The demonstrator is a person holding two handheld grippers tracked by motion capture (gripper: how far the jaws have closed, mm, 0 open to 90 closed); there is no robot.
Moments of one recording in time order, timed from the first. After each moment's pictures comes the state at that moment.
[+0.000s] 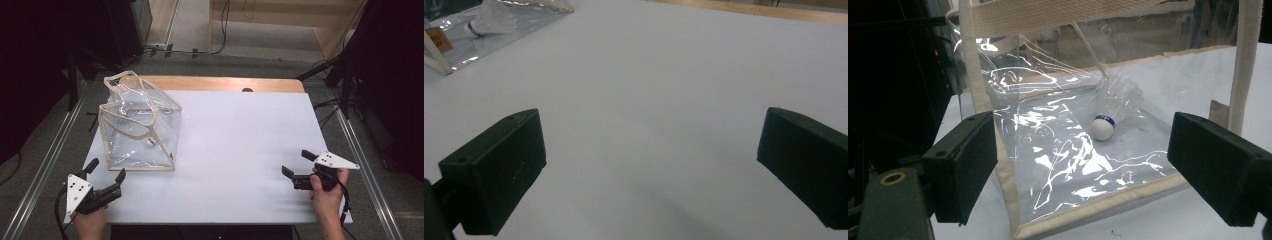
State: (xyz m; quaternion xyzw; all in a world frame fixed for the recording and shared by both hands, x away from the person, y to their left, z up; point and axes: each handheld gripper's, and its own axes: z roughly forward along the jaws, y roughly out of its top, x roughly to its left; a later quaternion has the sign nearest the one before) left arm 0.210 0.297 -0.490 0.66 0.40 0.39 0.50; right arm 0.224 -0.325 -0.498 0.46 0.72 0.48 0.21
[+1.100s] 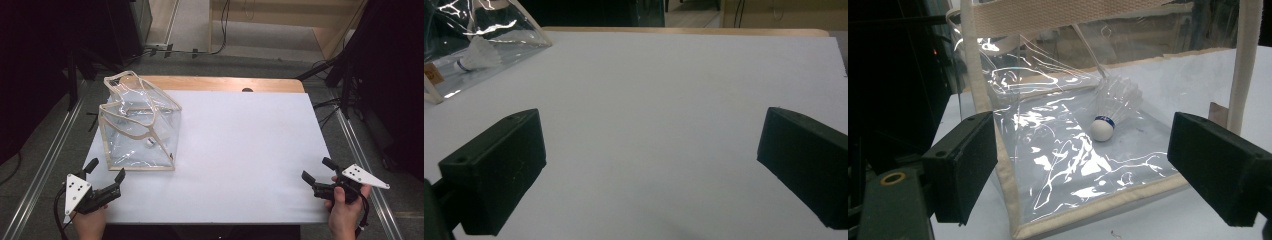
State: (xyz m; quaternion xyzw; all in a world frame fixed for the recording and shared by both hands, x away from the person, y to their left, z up) left arm 0.210 0.298 -0.490 0.66 0.40 0.39 0.51; right arm 0.190 -0.370 -0.508 0.48 0.66 0.53 0.24
